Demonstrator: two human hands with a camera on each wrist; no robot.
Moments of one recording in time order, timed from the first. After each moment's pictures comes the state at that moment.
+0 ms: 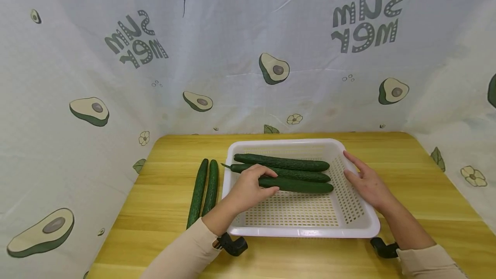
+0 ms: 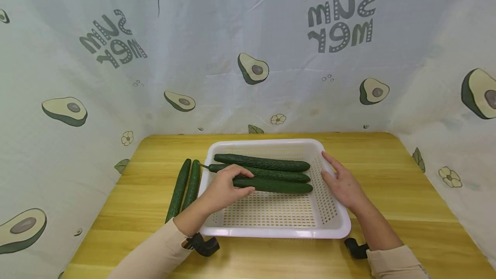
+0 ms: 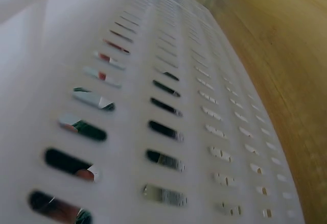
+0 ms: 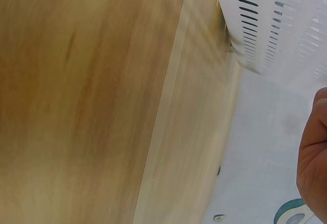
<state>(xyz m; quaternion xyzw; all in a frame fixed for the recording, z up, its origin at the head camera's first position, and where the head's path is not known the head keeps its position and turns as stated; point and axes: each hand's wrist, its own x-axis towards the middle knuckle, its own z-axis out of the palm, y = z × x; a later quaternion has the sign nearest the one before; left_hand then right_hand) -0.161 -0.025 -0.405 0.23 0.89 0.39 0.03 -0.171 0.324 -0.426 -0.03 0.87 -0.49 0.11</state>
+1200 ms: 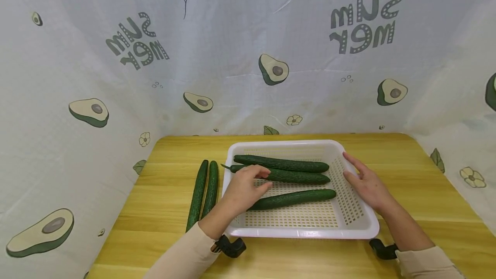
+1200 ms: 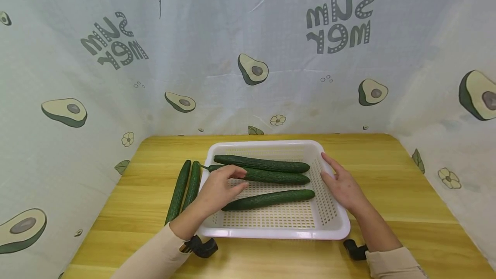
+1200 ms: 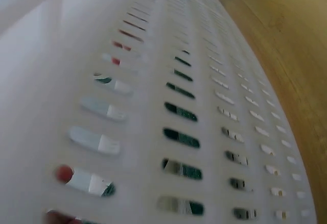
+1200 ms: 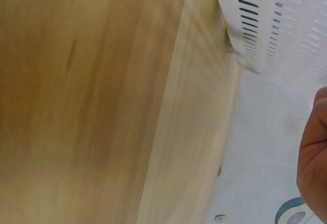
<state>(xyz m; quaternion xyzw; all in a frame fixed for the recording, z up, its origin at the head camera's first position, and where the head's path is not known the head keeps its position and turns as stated) -0.153 -0.031 -0.402 0.20 0.92 0.34 -0.04 -0.166 0.323 -0.428 -0.03 0.86 -0.50 0.10</state>
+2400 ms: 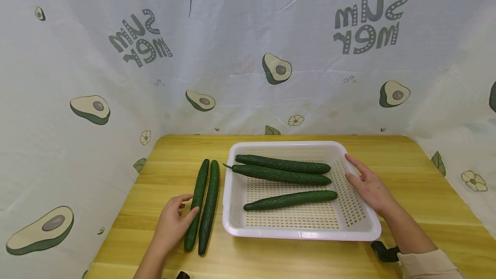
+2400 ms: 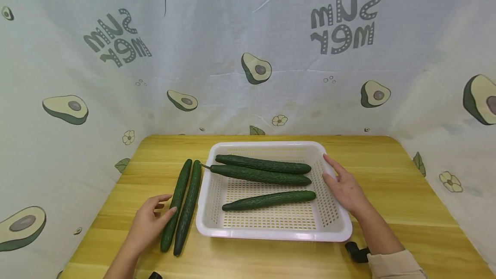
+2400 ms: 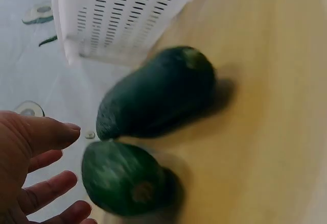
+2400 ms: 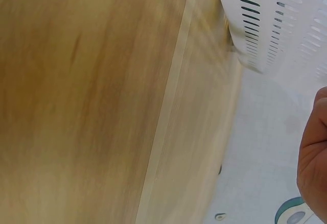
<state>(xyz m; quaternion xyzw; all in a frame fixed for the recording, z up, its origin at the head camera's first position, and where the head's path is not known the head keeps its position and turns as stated) -0.088 -0.191 -0.460 -0.04 0.92 0.38 -0.06 -0.166 0.323 -0.430 -0.02 0.87 -0.48 0.10</state>
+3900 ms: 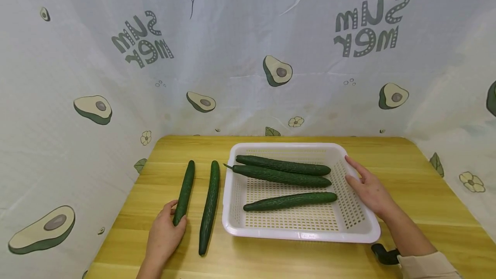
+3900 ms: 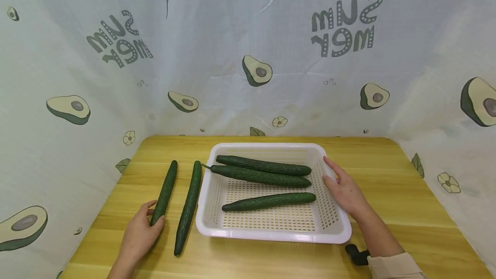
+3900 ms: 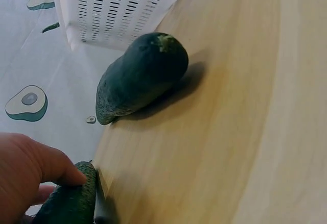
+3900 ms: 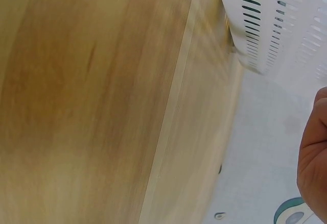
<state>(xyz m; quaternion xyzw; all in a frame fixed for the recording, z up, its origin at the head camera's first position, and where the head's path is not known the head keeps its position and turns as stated) -0.070 -0.200 -0.466 -0.14 0.94 0.31 -0.05 -0.165 0.324 -0.427 -0.03 0.87 -0.49 0.11</state>
